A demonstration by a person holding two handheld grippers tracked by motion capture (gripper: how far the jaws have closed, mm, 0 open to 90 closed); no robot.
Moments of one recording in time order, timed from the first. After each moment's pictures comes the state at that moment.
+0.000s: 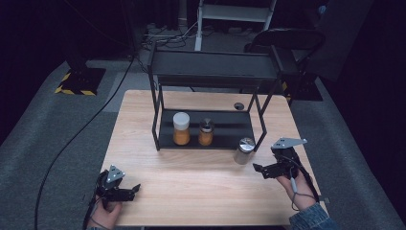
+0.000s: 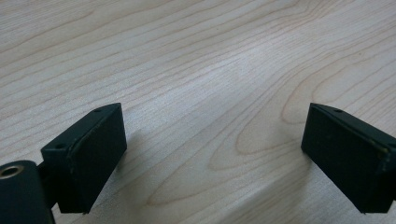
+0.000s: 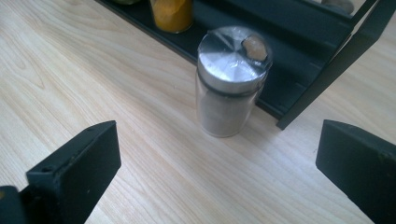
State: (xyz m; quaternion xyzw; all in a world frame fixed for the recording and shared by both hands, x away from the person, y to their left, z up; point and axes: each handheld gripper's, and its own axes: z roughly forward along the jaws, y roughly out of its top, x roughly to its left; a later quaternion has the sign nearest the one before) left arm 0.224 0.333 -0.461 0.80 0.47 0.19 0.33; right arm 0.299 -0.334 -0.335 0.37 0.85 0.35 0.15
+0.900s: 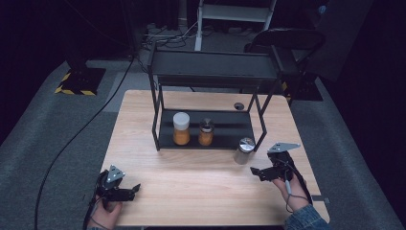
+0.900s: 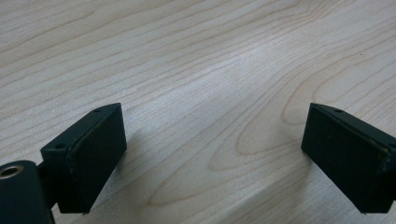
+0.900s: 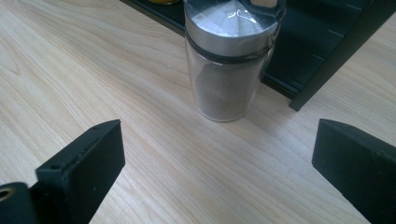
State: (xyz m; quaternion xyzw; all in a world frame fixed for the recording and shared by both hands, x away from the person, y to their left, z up) left arm 0.224 0.333 -0.461 0.80 0.47 0.19 0.33; right arm 0.315 -0.336 -0.368 0.39 0.85 0.34 0.13
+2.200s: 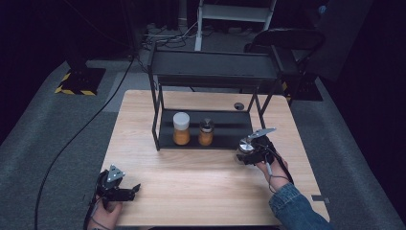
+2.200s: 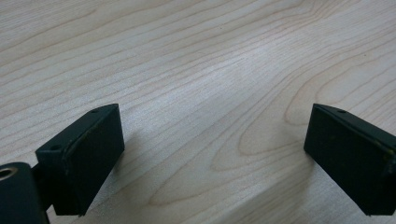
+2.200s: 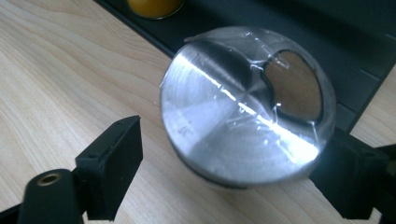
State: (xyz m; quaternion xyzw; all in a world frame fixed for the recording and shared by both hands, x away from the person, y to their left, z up) left arm 0.224 0.331 -0.460 0.80 0.47 0.19 0.33; right arm 0.382 -0.288 -0.372 0.37 0.87 0.30 0.12
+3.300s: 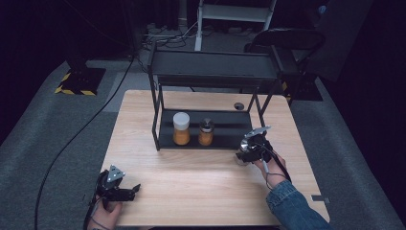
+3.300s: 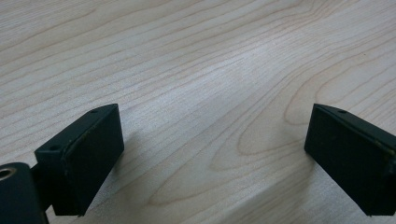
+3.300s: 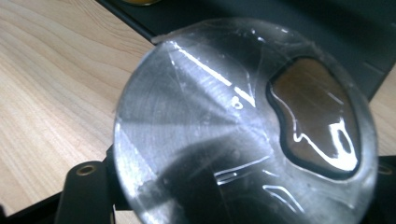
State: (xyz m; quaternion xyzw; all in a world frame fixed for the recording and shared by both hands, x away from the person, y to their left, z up) left arm 0.224 0.331 -0.460 0.80 0.47 0.19 0.33; right arm 0.391 -0.272 -0.368 0.38 0.88 0.27 0.12
